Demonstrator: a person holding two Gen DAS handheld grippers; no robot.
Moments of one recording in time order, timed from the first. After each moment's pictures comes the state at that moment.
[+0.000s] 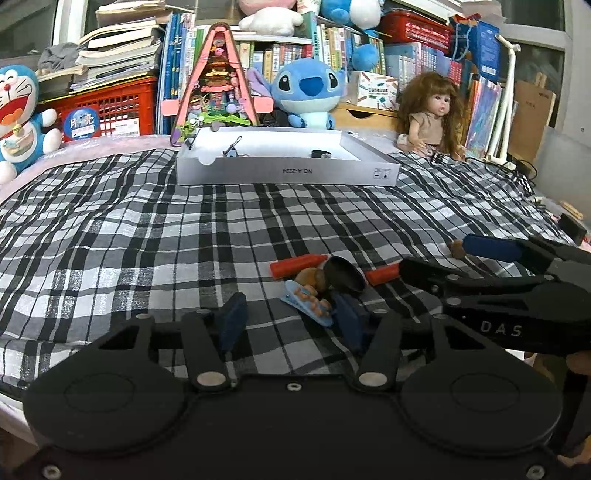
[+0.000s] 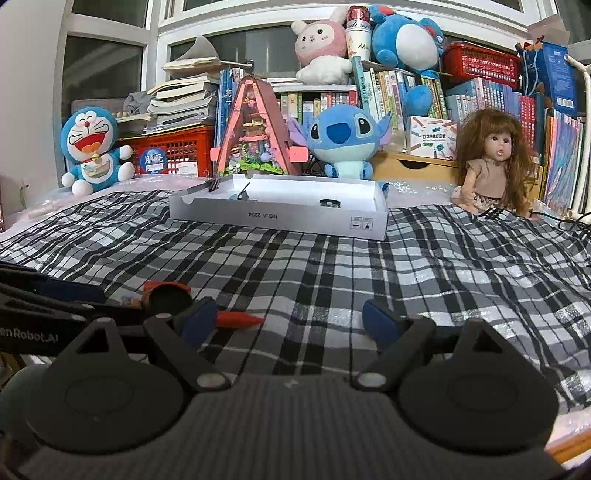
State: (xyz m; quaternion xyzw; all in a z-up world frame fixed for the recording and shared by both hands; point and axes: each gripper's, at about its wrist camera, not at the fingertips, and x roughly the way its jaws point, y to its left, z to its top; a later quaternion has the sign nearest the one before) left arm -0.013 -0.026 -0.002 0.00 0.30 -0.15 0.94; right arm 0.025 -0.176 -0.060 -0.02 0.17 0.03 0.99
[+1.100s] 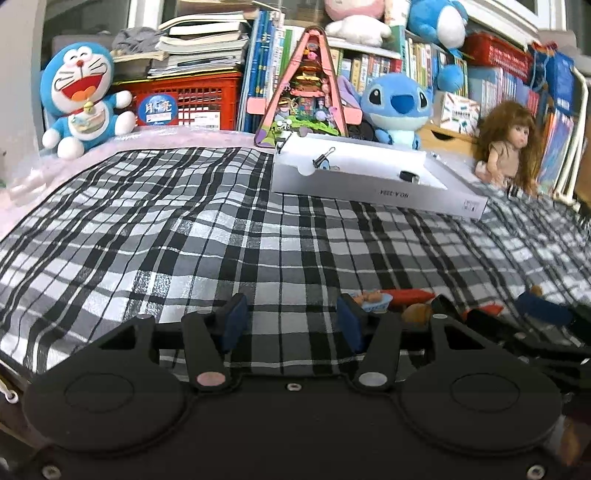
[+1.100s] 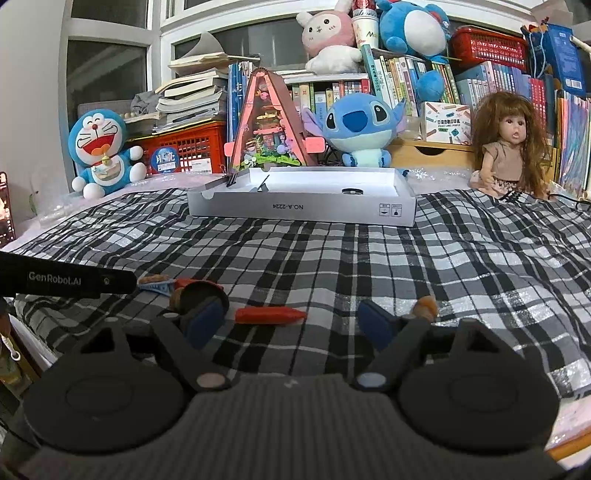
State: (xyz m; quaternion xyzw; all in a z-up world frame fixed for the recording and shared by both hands) left arm 0.013 0.019 0.002 -0.05 0.30 -0.04 0.95; right arm 0.031 -0.158 -0.067 0.01 0.18 0.05 0.98
